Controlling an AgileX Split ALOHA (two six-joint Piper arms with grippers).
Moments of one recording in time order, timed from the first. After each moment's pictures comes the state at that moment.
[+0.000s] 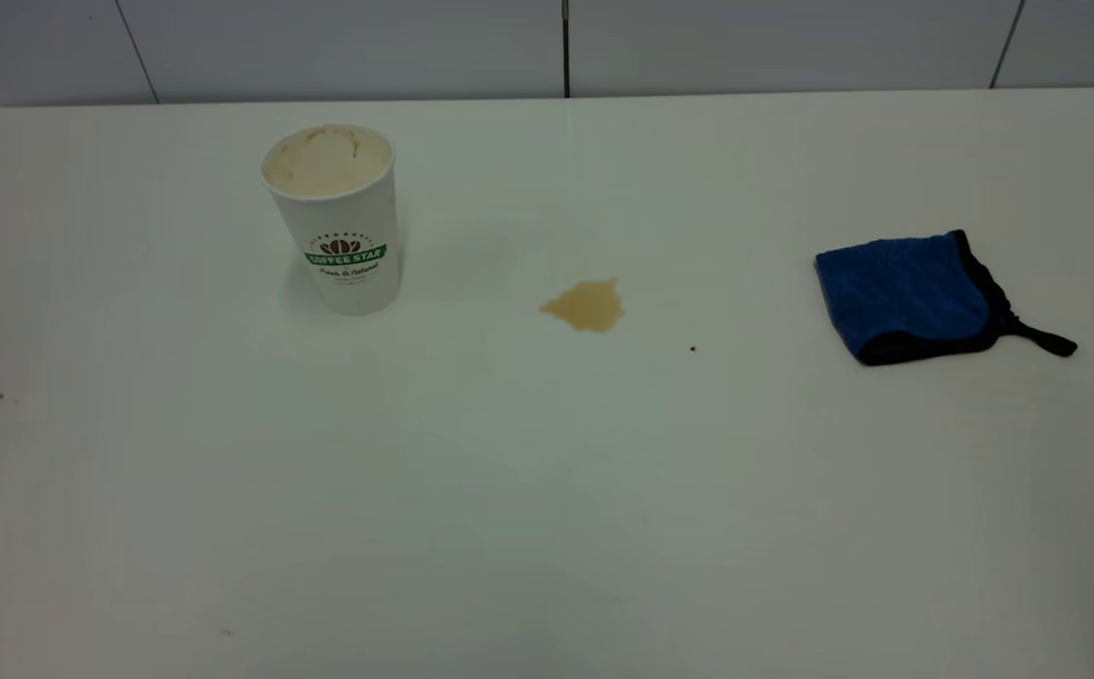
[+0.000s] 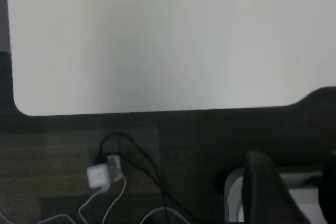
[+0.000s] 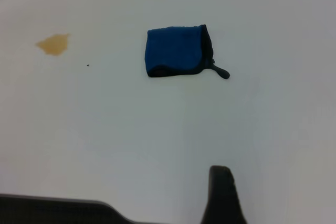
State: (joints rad) left arm -0.02 0.54 -0.65 0.06 1.13 -0.01; right arm -0.02 -0.02 -0.47 0.02 1.12 -0.02
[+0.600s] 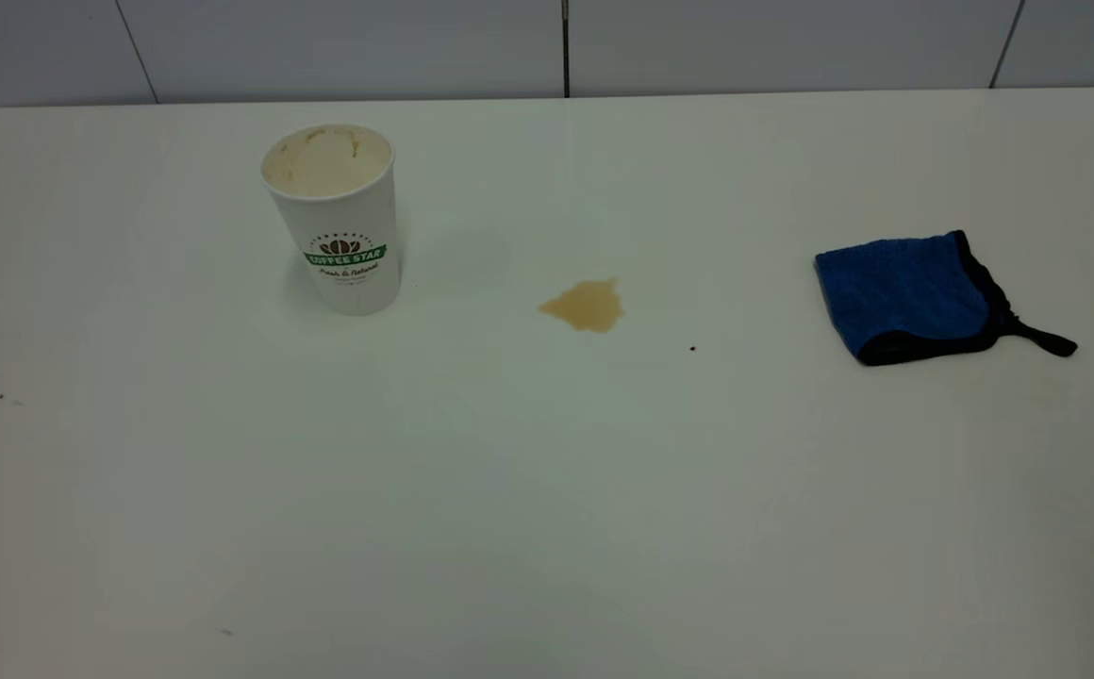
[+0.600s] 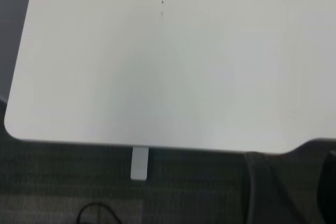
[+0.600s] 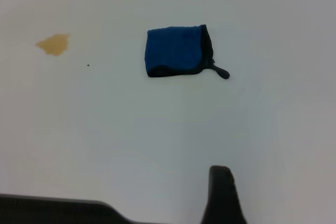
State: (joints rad) left arm 0.05 0.13 -0.49 0.01 1.13 -0.01; right arm -0.02 -0.02 -0.47 0.02 1.12 -0.02
